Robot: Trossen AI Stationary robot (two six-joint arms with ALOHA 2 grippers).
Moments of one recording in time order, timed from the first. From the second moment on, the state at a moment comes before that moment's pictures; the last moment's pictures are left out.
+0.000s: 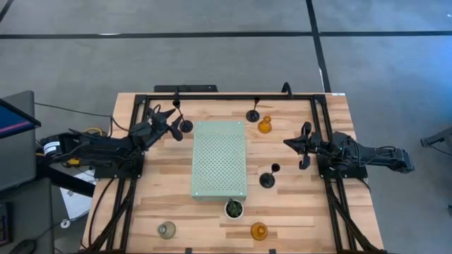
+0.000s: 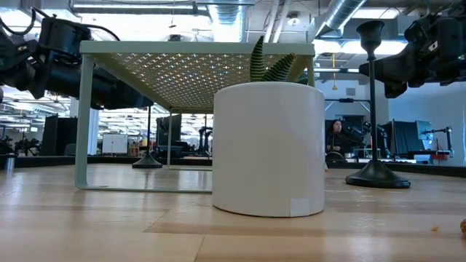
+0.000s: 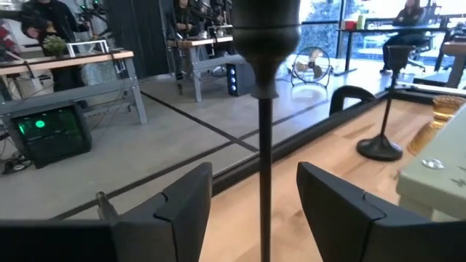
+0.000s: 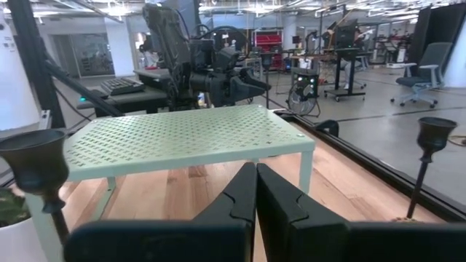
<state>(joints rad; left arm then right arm) 0.44 0.89 0.01 1.02 -0.43 0.07 -0.09 0.01 0.00 0.03 0.11 0.04</state>
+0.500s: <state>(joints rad) 0.44 1.04 0.06 1.12 -0.43 0.08 -0.09 0.01 0.00 0.03 0.11 0.04</state>
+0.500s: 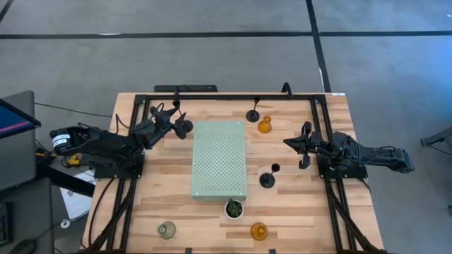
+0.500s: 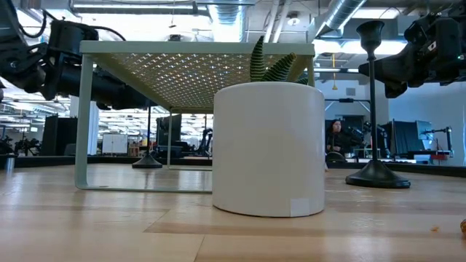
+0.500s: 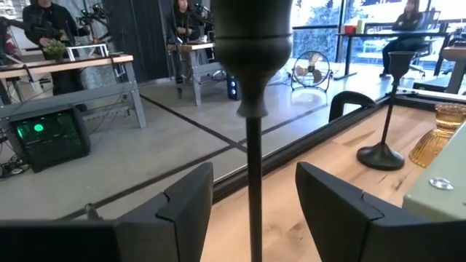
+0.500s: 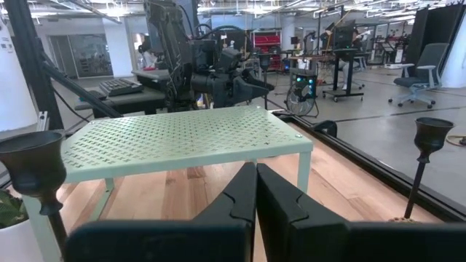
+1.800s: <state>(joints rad) 0.44 1.06 0.08 1.12 -0.50 0.12 -0.09 0.01 0.00 0.03 0.11 0.04</state>
